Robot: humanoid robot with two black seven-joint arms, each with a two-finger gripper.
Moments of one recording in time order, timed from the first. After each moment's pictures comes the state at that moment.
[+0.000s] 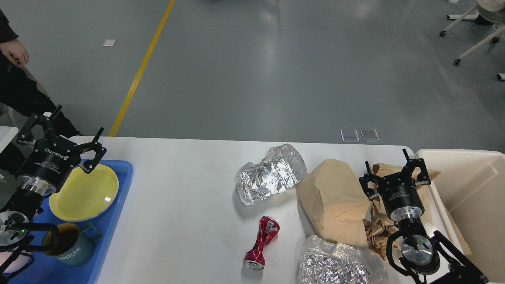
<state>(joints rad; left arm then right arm) -0.19 0.63 -1.13 -1.25 -0.21 -0.31 -0.19 0.15 -0.16 1.23 0.99 -0.13 0.21 0.34</state>
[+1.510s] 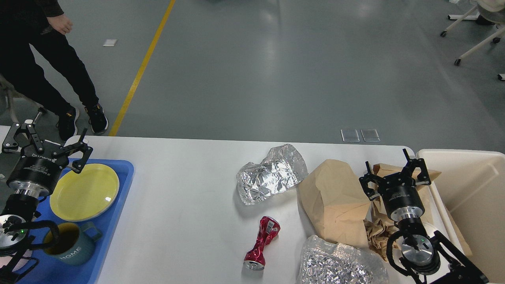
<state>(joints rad) -0.20 0.48 -1.26 -1.08 -0.21 -0.40 -0.17 0.15 -0.16 1.23 0.99 -0.13 0.21 0.34</state>
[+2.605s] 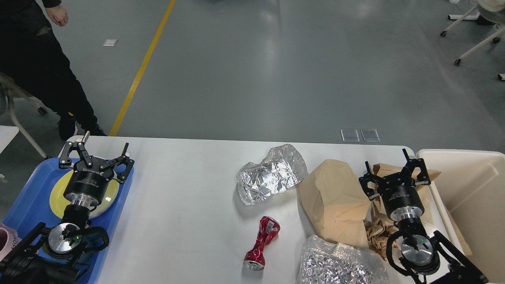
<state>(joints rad) -0.32 0.24 -1.27 -0.71 -0.07 -0.61 -0.18 0.15 -0.16 1.23 0.99 -0.13 0.21 0.34</state>
